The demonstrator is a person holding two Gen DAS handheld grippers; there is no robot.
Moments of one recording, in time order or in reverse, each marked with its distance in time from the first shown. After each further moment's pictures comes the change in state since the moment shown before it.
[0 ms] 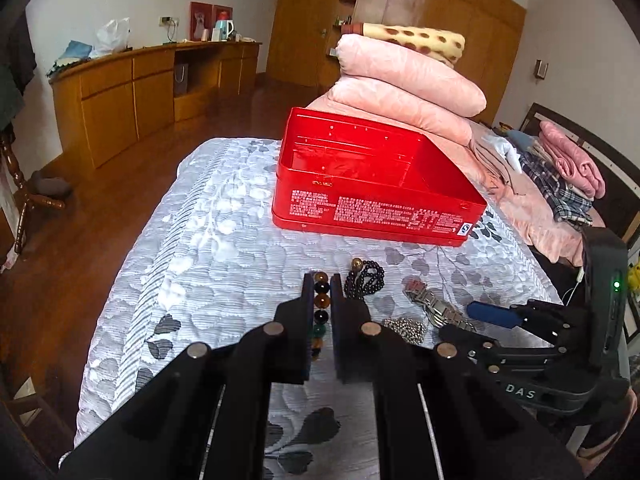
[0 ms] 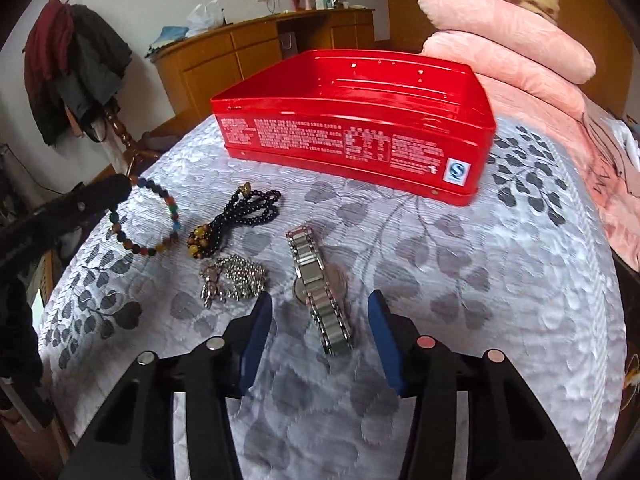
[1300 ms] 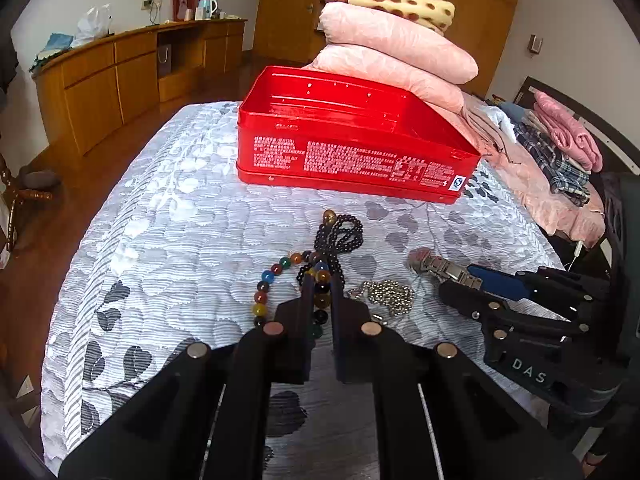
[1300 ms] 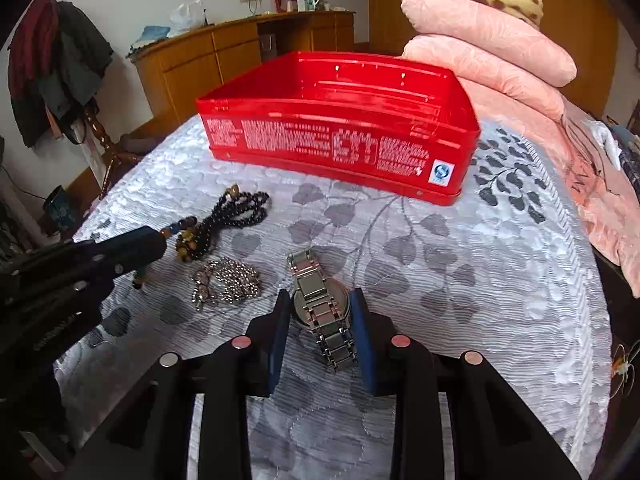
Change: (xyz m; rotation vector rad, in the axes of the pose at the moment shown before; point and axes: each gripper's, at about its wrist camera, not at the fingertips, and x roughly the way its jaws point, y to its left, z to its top) left arm 0.026 -0.021 -0.022 0.035 0.093 -0.028; right arm -0.015 0.007 -0.002 0.029 -0.031 -0.092
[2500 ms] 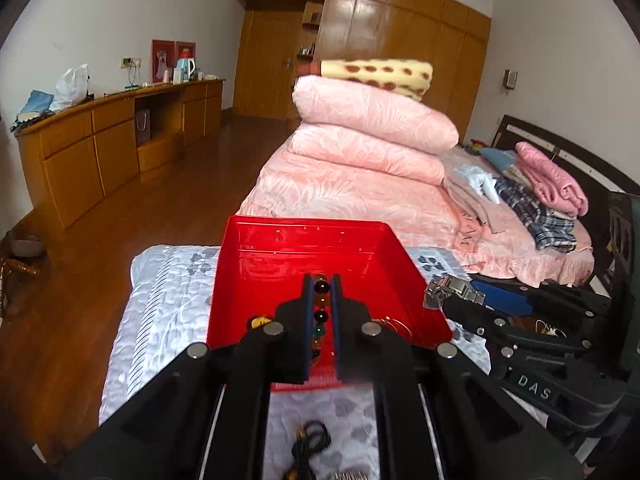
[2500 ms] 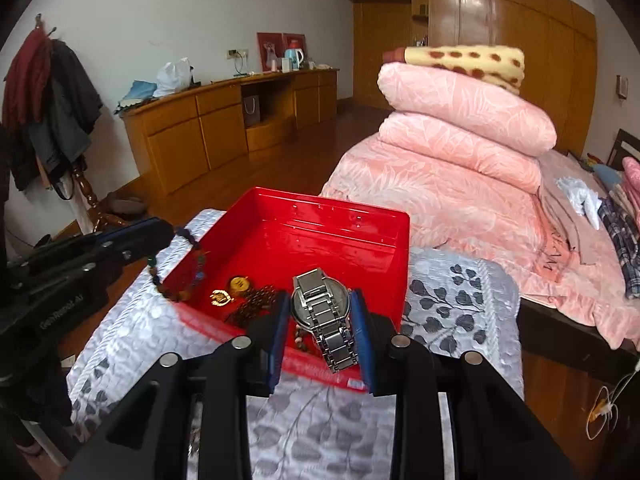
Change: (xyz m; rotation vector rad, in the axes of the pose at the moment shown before) left arm 0.001 -0.029 0.158 0.059 -0.189 -0.049; right arm -0.023 -0.046 0.143 0.012 -0.165 -0.052
